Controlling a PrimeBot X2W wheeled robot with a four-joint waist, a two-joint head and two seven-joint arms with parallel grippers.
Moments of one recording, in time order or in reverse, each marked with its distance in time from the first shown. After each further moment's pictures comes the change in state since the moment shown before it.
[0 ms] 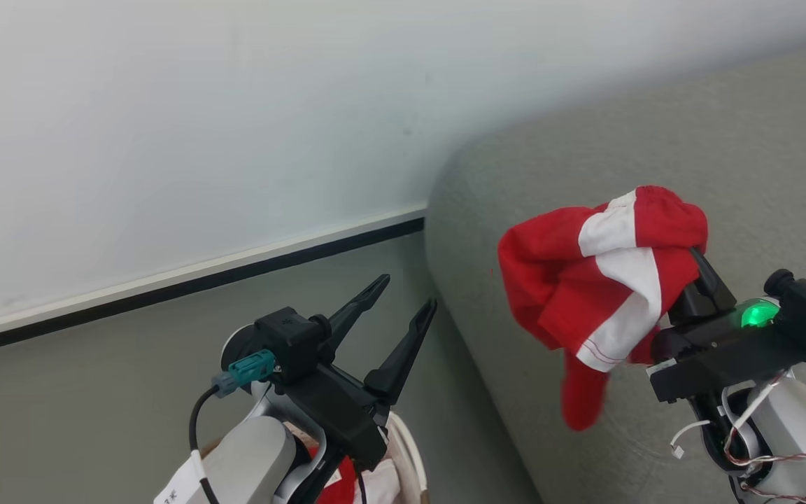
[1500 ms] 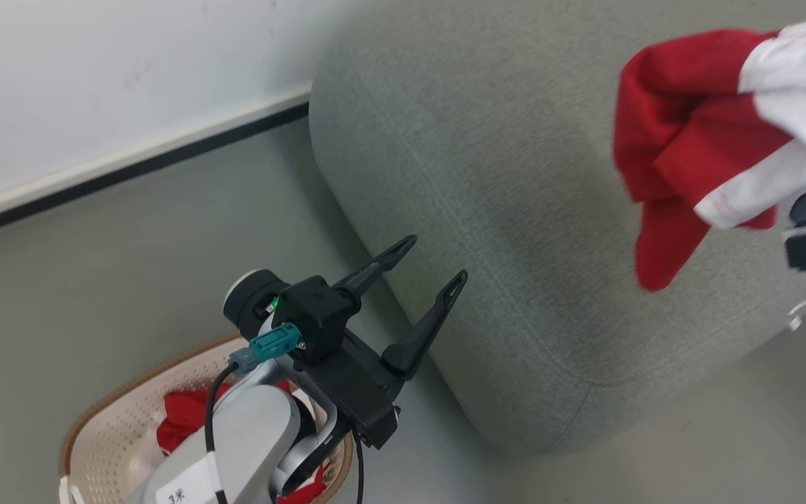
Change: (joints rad) left arm -0.080 0.058 -0.049 -0.158 0.095 0.026 0.086; right arm -0.164 -0.073 -0.239 -0.012 -0.021 0.056 -0.003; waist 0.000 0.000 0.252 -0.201
